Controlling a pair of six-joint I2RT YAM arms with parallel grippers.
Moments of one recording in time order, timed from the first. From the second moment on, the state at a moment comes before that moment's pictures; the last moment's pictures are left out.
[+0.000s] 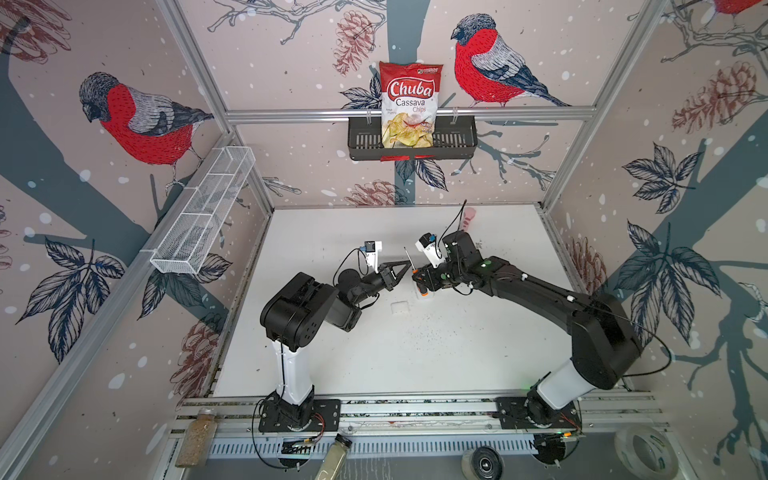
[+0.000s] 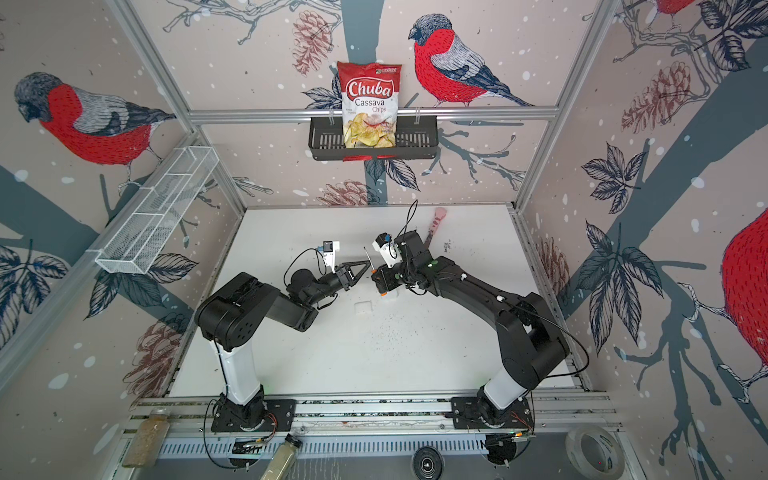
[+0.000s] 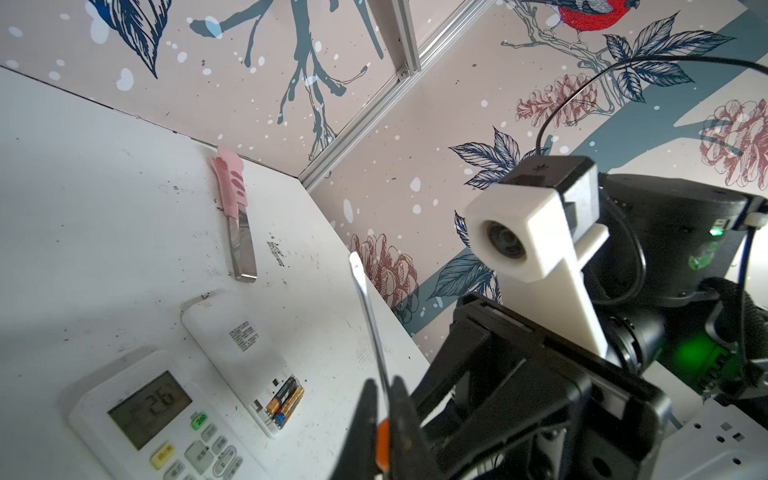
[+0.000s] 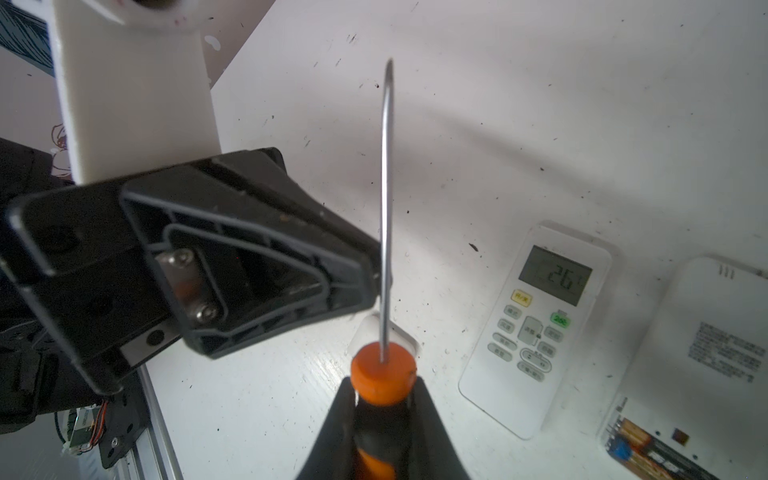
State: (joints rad) left arm -0.47 1.92 0.61 1.49 0.60 -0.93; right arm 0.67 1.59 1.11 -0.29 -0.40 0.13
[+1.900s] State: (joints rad) left arm -0.47 1.83 0.71 1.52 0.34 -1.04; right arm 0.45 1.49 0.66 0.69 -0.79 0.58
